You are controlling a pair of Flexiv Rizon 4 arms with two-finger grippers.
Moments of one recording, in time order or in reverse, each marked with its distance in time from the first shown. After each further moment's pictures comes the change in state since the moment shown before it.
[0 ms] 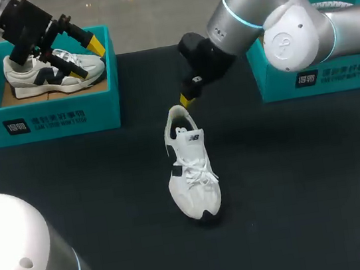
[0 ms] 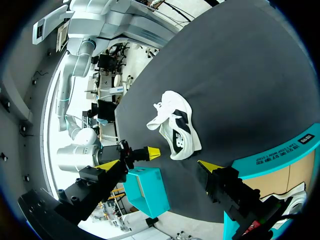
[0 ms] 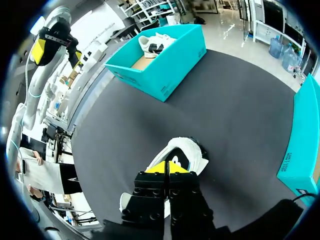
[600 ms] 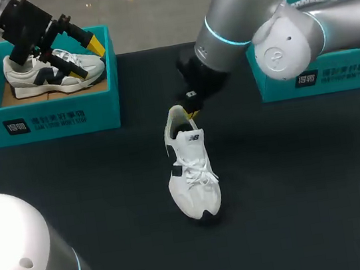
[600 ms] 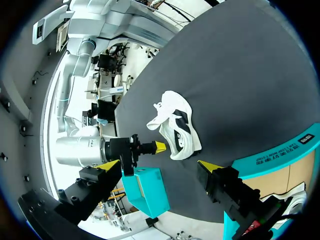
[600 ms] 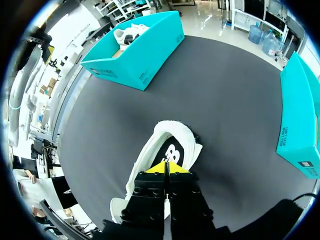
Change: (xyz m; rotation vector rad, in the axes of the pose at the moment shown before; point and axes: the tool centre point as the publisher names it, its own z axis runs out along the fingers) left arm 0.000 0.000 0.000 0.000 0.000 0.000; right arm -0.003 -0.027 0.025 0.069 -0.160 0.147
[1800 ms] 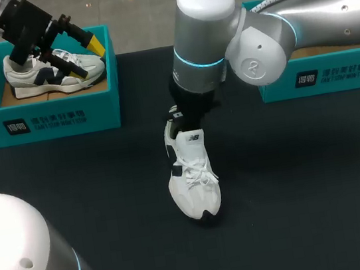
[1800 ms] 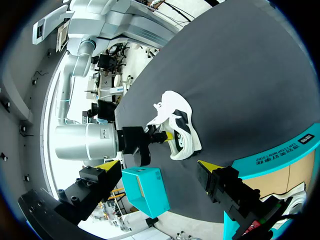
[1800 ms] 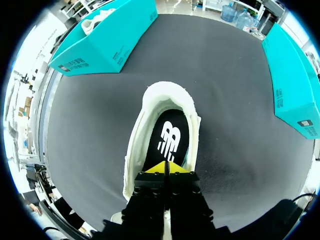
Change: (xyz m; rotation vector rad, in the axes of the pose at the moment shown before) left arm 0.000 0.000 0.000 0.000 0.000 0.000; right arm 0.010 -0.030 0.034 0.099 -0.167 0.220
